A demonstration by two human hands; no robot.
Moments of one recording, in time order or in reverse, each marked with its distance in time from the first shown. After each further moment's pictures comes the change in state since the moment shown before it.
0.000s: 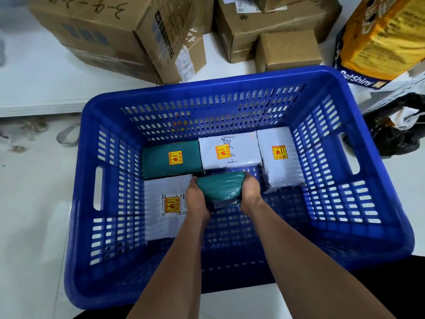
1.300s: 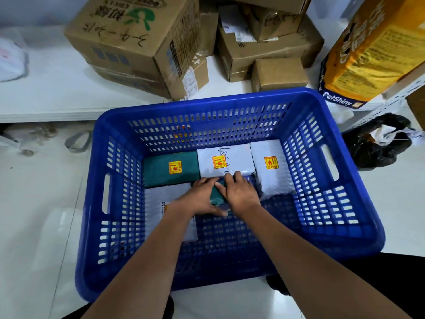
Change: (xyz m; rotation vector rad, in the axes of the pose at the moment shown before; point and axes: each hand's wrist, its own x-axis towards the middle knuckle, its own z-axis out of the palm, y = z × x) left_hand -0.026 0.056 -0.014 1.749 -0.607 0.576; right_hand -0.076 -0.033 -0.005 -1.679 -0.041 -0.819
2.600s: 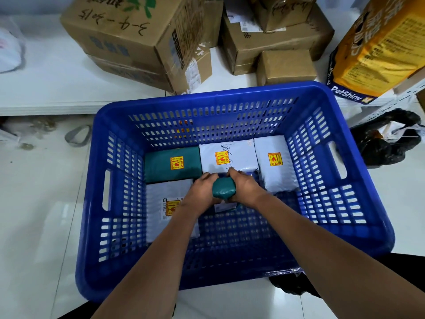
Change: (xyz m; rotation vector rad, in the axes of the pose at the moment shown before) left_hand 0.018 -0.007 0.023 -0.042 0.275 -0.017; right_hand 0.023 0.023 0.009 0.312 -0.126 -0.103
